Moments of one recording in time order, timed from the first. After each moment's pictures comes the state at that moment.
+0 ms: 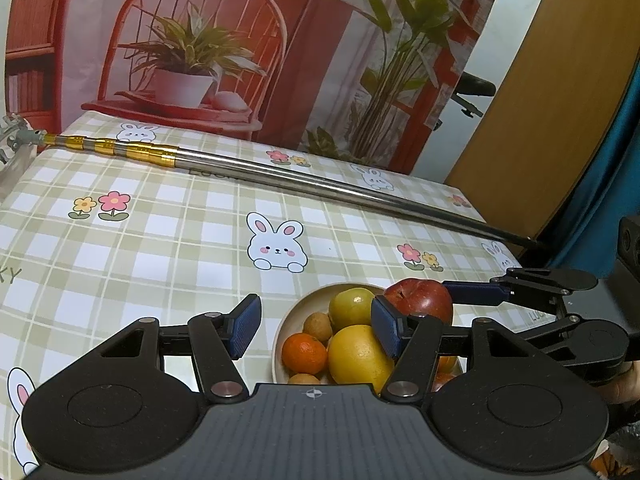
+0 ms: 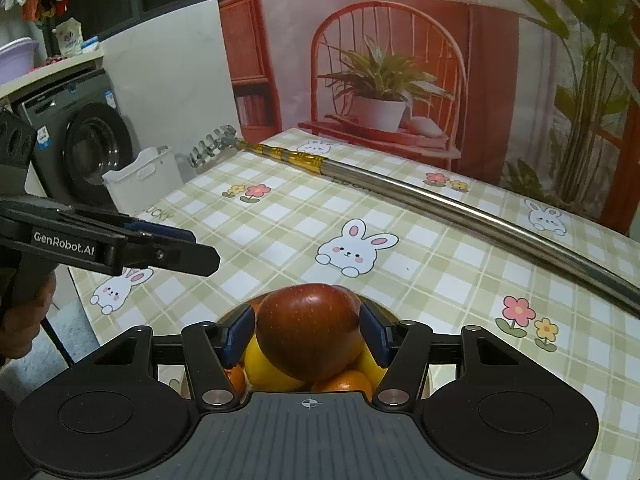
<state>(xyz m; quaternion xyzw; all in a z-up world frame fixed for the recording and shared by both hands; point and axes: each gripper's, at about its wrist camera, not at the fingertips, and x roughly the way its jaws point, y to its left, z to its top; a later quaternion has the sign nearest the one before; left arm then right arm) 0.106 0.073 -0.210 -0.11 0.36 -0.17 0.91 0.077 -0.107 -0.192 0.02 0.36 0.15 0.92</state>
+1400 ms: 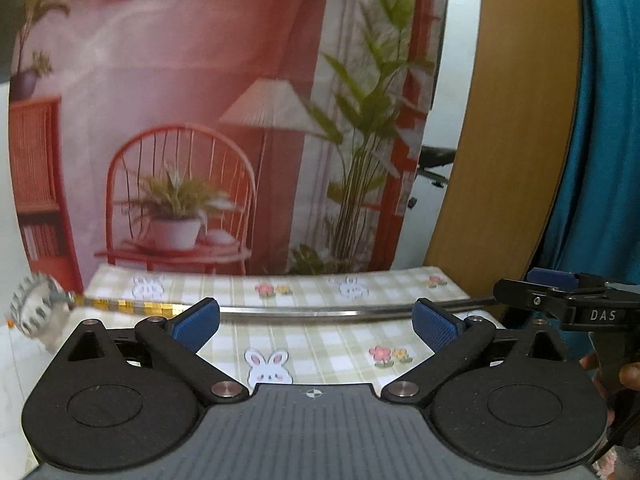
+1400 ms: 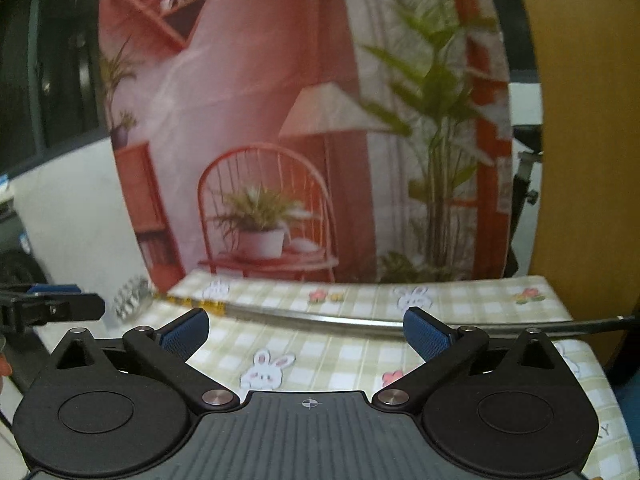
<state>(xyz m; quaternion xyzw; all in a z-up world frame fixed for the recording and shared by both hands) 0.047 0.040 -0.055 -0.03 0.21 -0.16 0.96 -0.001 -0.164 -0.068 0.11 0.21 -0.04 0.97</state>
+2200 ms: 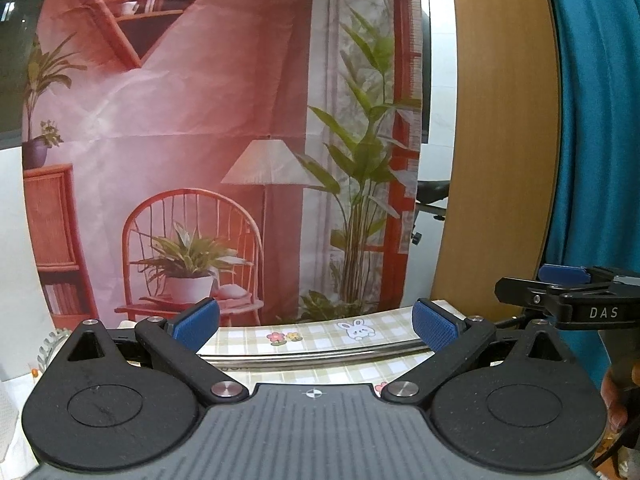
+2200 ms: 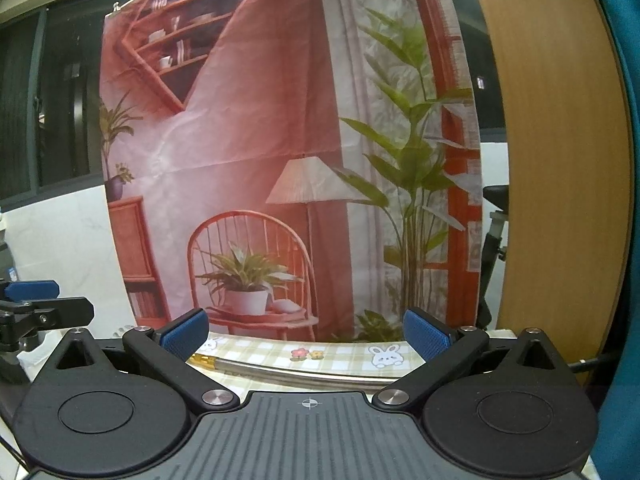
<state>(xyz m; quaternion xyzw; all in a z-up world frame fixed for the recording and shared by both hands) 0.011 0.020 -0.017 0.01 0.15 -0.14 0.98 -0.047 -0.160 -0.018 0.08 0.13 -0.08 0.98</state>
